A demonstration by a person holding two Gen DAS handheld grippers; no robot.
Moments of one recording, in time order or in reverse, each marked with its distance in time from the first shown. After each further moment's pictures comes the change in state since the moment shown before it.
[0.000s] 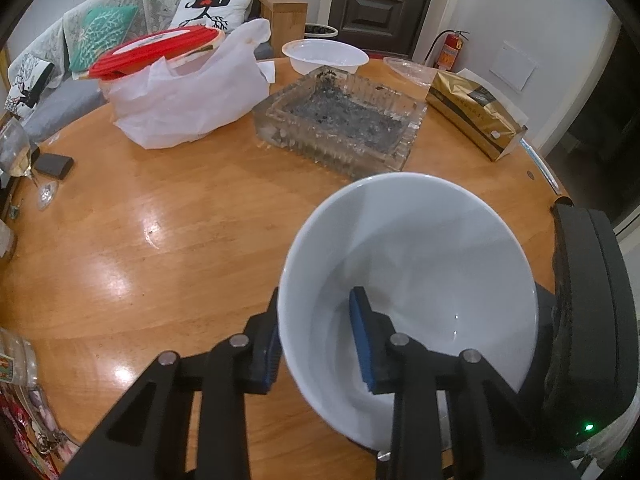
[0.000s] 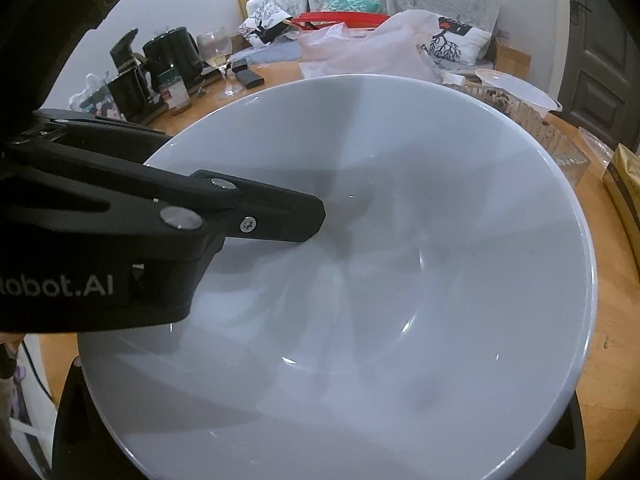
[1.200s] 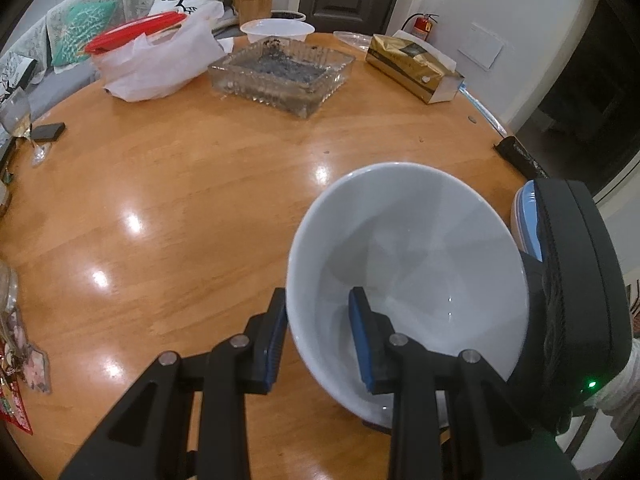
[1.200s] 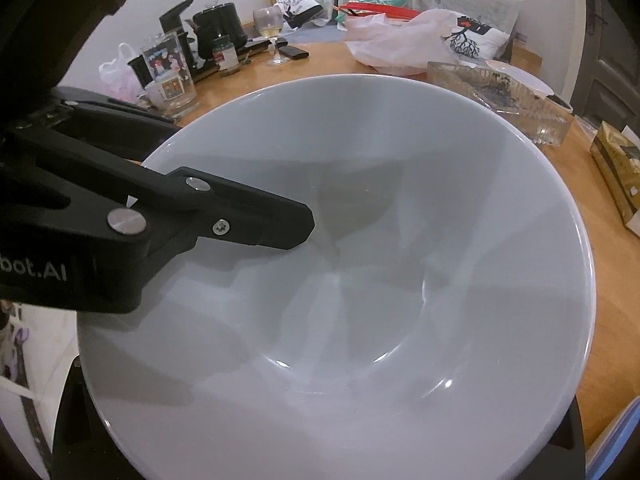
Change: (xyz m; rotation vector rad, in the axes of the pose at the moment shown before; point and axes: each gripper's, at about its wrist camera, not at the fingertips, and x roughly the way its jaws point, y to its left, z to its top) left arm -0.045 -0.047 -0.084 0.042 0.049 -0.082; right arm -0.059 0.036 -0.076 -0.075 0.037 0.042
